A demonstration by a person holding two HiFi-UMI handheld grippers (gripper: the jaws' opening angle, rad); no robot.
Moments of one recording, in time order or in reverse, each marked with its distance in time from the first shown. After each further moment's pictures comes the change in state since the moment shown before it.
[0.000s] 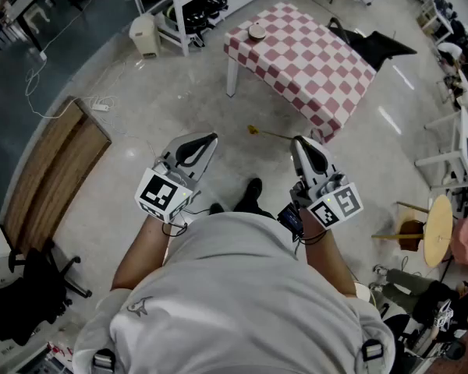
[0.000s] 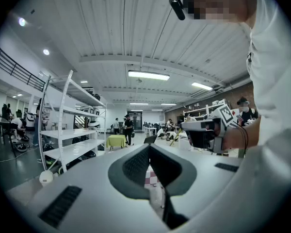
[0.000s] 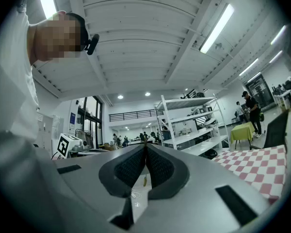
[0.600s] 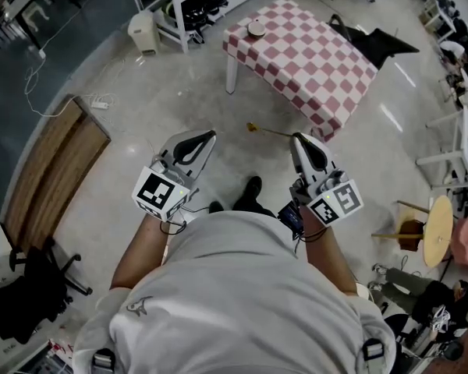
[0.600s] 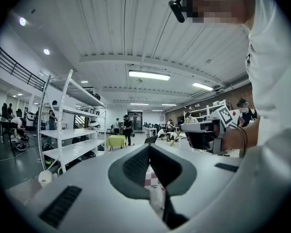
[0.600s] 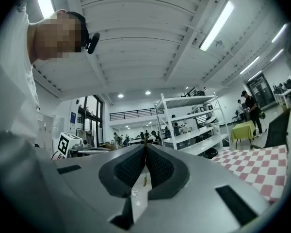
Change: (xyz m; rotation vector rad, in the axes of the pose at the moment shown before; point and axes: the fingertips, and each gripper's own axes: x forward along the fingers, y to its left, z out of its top) left arm 0.016 0.007 0.002 -0.010 -0.006 0.000; right arm 0.009 -0.018 -0.002 0.002 0.015 0.009
